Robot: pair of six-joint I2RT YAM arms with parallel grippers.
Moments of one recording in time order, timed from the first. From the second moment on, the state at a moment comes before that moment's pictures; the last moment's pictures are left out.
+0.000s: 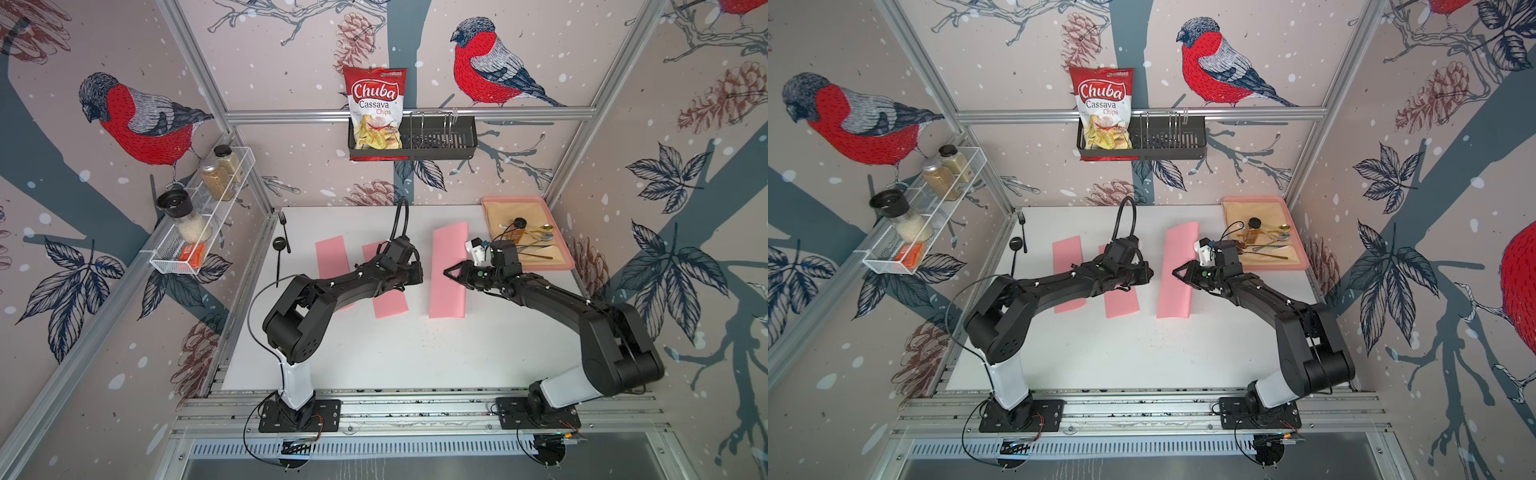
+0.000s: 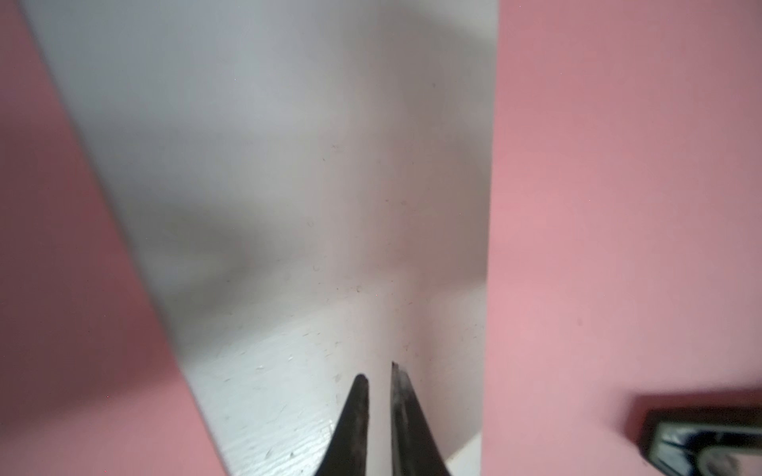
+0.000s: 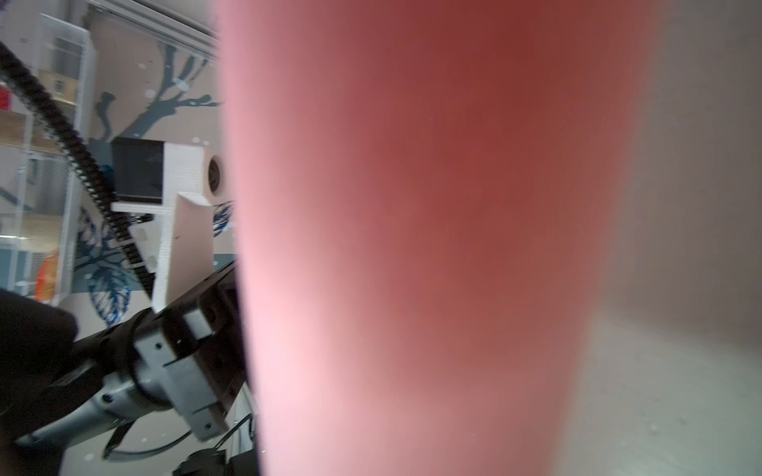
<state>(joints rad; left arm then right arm) -0.66 1.80 1.16 -0.08 0.16 -0.66 0.33 1.46 0.80 0.01 -0.68 0.63</state>
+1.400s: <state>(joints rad) -0.77 1.26 1.04 0.50 0.67 -0.88 0.36 0.84 0.78 0.58 -1.05 1.42</state>
